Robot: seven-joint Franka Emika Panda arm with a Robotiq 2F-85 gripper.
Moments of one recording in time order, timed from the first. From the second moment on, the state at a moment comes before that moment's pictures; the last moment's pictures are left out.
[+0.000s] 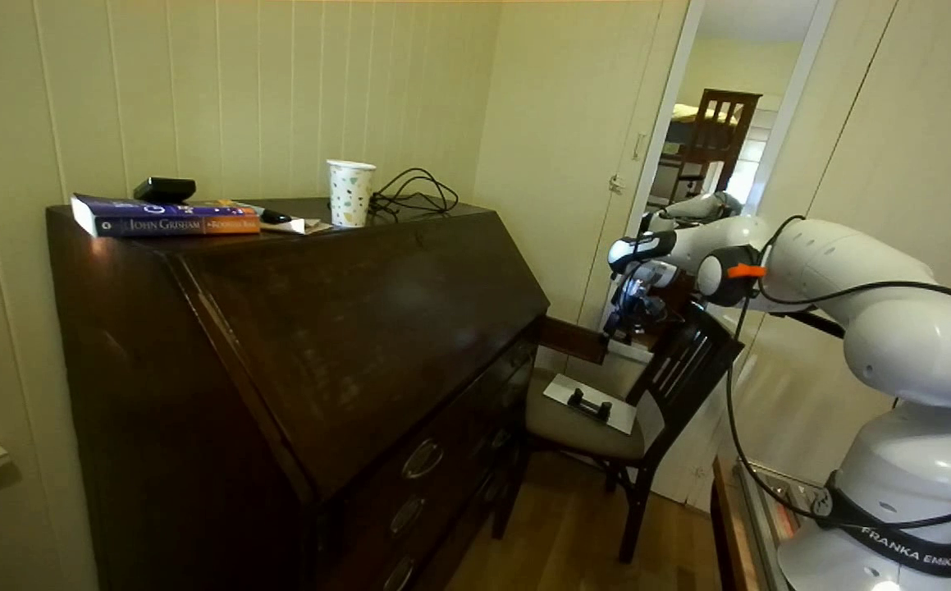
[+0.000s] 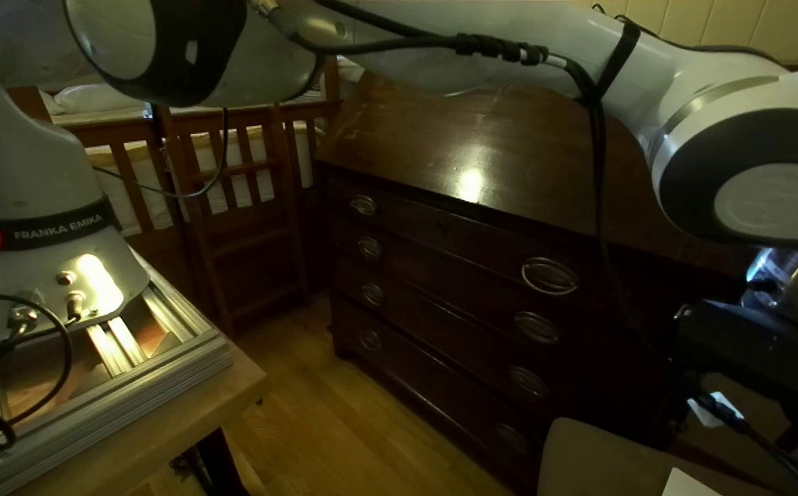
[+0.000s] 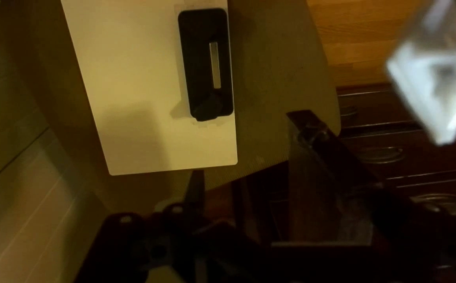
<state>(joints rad) -1.12 1.35 -0.07 -0.63 0.25 2.00 -1.09</state>
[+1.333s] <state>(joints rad) -1.10 1.22 -0.02 -0.76 0.27 2.09 -1.16</state>
